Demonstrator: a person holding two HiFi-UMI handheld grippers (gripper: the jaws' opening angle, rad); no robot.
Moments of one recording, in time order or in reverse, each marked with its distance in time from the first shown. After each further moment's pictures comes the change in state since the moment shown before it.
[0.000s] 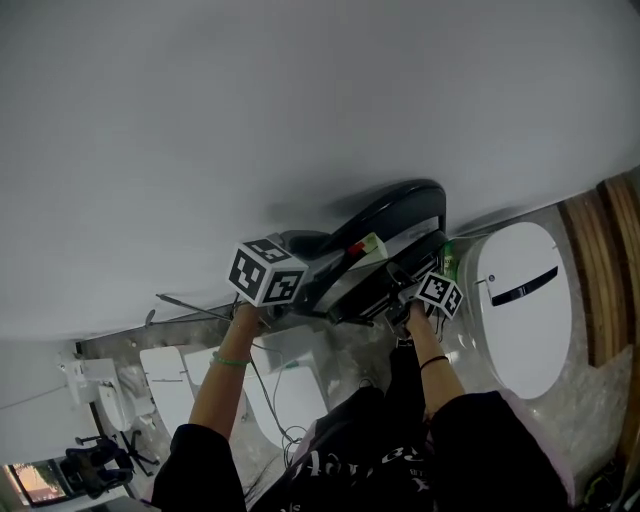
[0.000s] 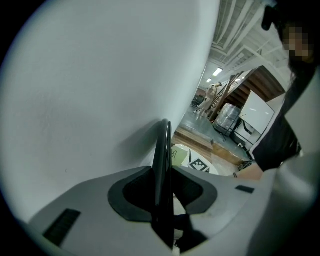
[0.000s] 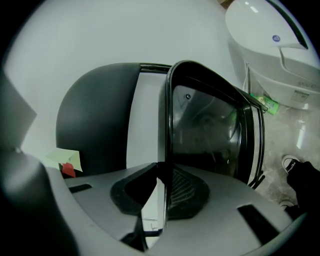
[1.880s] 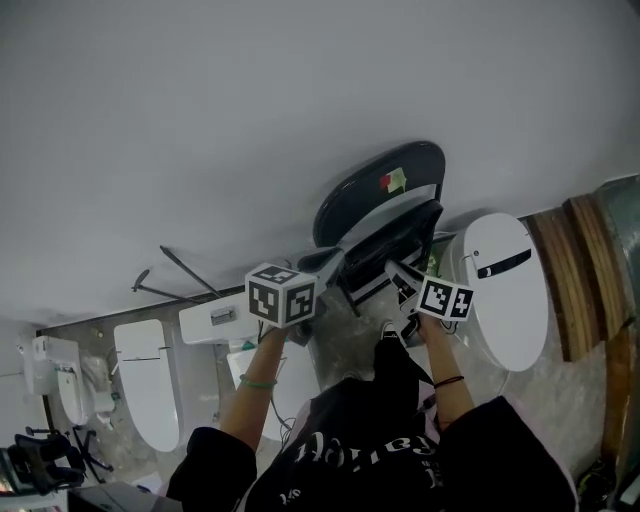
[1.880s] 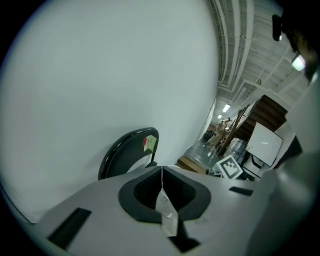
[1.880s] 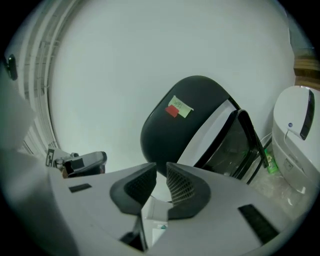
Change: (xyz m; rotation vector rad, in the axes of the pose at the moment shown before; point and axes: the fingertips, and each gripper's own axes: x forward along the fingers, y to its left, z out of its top) left arm -0.149 -0.127 -0.144 -0.216 -0.402 0.107; right arm -0.151 0.138 -0.189 -0.664 0.052 0.025
